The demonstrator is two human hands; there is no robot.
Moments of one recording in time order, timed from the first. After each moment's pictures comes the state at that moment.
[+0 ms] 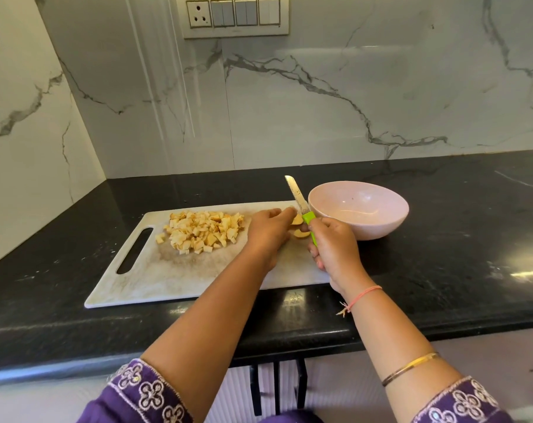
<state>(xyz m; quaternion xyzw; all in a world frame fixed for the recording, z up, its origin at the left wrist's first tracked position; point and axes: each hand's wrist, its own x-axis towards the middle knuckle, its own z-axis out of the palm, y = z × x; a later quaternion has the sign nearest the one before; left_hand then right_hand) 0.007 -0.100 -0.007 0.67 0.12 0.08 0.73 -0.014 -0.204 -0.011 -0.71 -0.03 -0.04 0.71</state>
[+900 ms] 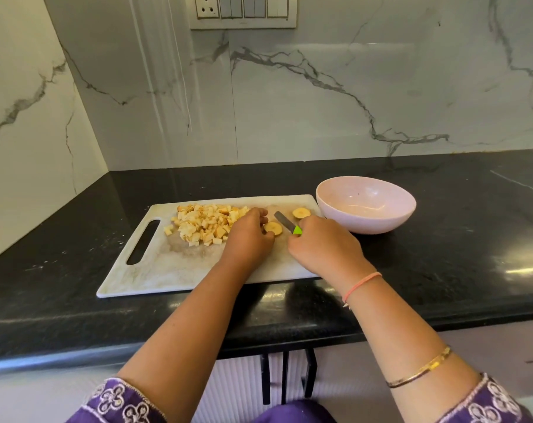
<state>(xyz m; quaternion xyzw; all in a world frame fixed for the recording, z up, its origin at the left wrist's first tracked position) -0.007 -0.045 -0.025 0.91 0.03 0.18 0.38 -0.046 -0.182 0.025 -0.97 -0.12 -0.05 0.23</state>
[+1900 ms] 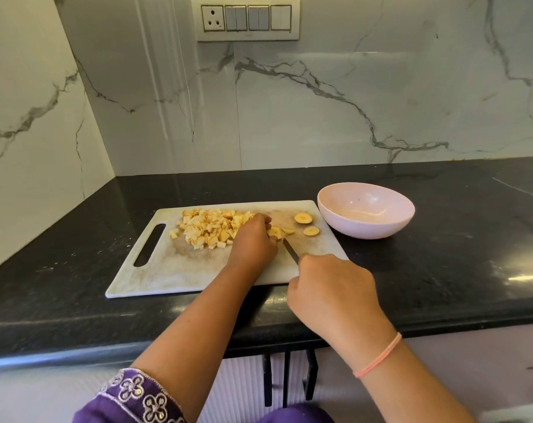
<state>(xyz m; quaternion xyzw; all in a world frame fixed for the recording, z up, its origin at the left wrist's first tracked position) -0.008 -0.050 -0.029 0.91 0.04 0.17 0.37 -0.121 -0.183 0.030 -0.98 -0.17 -0.10 0.09</state>
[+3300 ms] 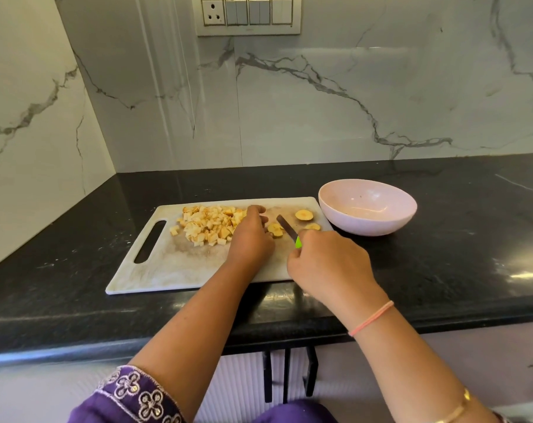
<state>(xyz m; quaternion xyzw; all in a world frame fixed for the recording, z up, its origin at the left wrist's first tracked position) -0.008 -0.048 -0.028 0.89 0.06 0.18 0.41 -0.095 -0.183 0.037 -0.97 -0.15 -0.11 0.14</state>
